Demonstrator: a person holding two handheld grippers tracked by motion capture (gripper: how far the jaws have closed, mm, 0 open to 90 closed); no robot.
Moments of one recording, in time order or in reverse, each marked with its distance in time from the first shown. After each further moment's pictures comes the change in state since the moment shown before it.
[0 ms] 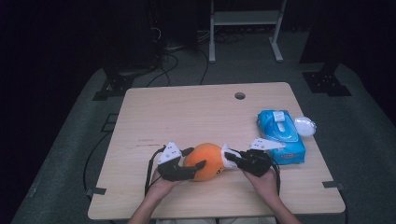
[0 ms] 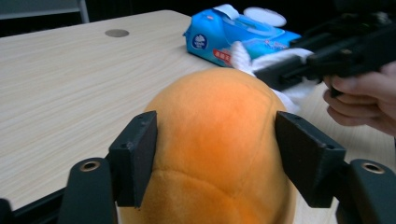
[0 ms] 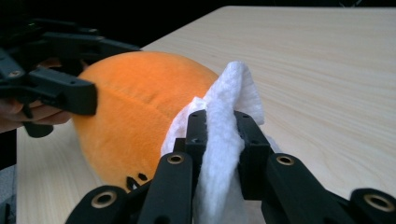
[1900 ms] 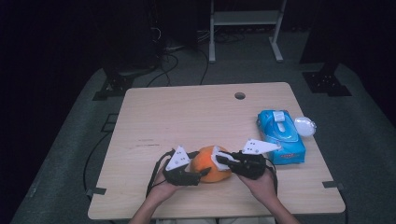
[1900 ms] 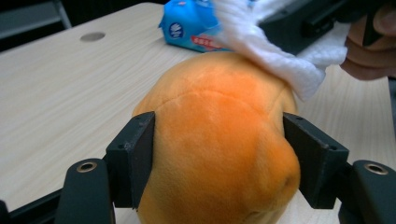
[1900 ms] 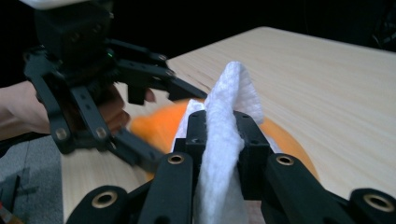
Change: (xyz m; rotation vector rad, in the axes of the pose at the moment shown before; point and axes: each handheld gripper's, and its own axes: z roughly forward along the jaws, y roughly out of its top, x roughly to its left) left arm -0.019 0.002 0.008 0.054 -0.042 0.186; right arm 0.043 0.025 -0.006 -0.017 0.088 -0.174
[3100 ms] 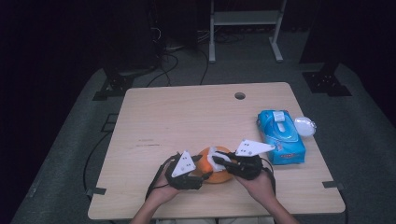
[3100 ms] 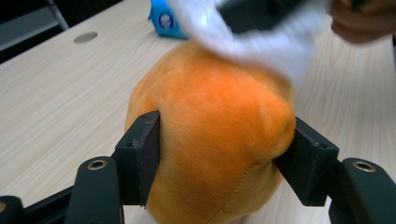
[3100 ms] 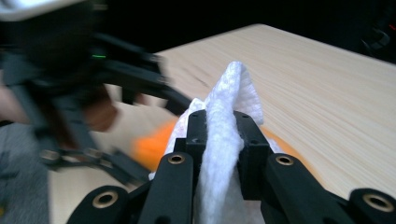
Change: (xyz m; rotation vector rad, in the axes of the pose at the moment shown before) left arm -0.009 -0.001 0.000 0.055 0.010 0.086; right arm 0.008 0.008 0.004 0.042 -0.039 -0.066
